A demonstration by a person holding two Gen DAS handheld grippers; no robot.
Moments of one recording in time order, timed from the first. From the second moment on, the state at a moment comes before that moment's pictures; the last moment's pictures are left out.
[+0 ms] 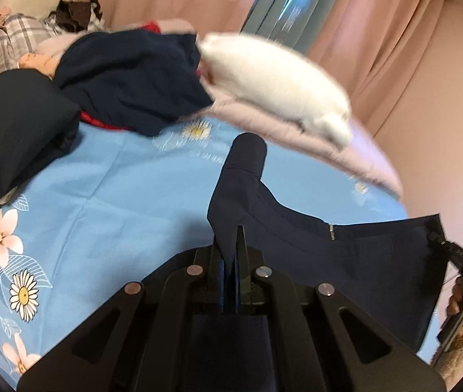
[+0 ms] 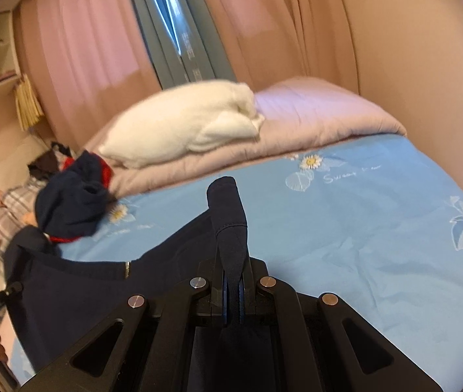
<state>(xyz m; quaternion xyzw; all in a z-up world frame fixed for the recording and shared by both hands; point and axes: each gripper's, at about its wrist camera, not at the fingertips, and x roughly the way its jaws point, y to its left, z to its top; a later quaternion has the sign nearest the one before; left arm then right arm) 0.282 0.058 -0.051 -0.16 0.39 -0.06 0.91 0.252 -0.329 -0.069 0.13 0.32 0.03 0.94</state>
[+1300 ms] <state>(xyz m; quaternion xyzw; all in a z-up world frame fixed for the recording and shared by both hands) 0.289 0.088 -0.130 -0.13 0.51 0.04 0.85 0.300 -0.336 -0.160 0.07 0.49 -0.05 0.87</state>
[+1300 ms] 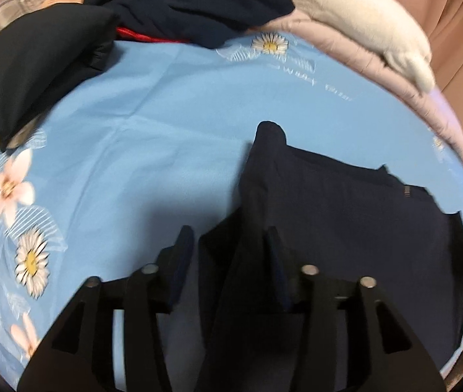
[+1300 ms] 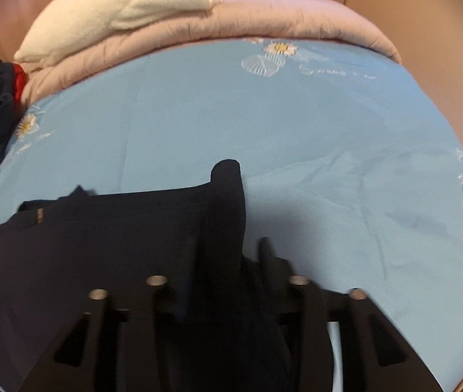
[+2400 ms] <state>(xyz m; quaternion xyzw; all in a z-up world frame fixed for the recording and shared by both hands) 0.066 0.056 -0.118 -0.12 0.47 0.03 0.87 0.054 -0.343 -0.151 0.12 0.41 -0.06 0.90</state>
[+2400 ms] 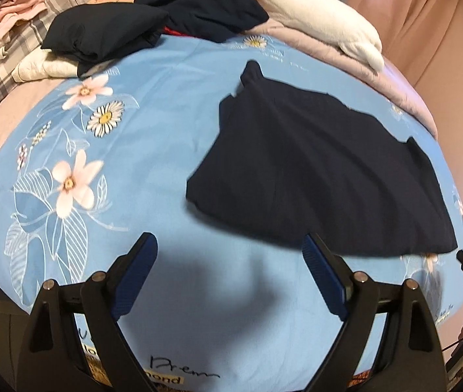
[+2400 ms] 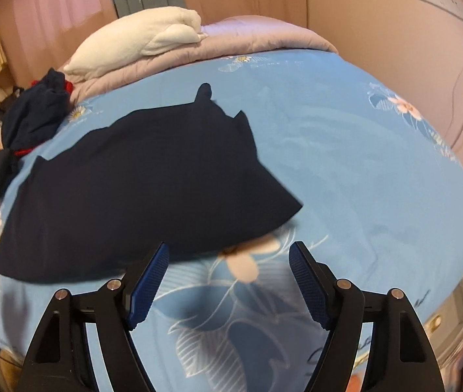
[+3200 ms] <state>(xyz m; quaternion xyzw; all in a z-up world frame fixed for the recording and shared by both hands) 0.070 0.057 -0.145 -0.18 0.47 0.00 0.86 0.033 -0.332 -0.170 0.21 0.40 -0.05 0.89</state>
